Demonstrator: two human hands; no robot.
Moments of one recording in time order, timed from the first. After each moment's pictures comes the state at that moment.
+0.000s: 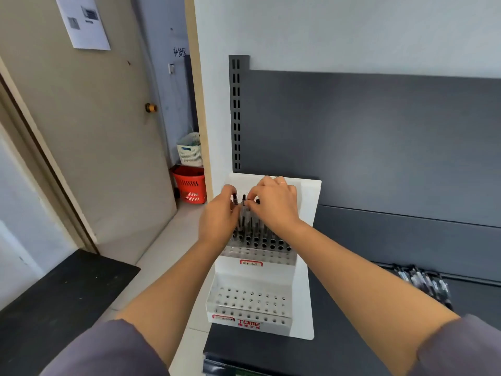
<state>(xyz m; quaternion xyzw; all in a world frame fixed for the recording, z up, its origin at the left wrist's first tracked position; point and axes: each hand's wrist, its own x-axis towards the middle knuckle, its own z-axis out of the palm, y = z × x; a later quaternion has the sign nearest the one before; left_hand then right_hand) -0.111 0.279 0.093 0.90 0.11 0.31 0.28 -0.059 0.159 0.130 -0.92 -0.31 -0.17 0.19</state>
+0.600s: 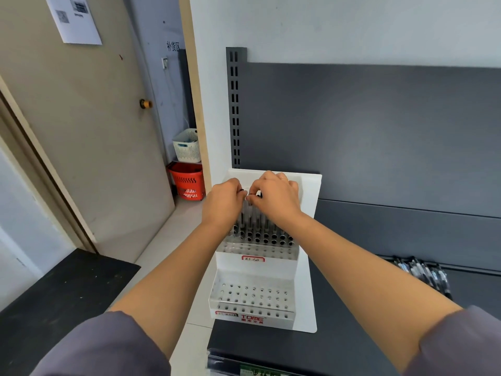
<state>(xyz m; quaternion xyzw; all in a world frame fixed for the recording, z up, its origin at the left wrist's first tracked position) -0.104 0.276 0.124 0.94 0.12 0.25 0.21 -0.054 0.161 0.129 -0.92 -0.30 -0.15 0.20</state>
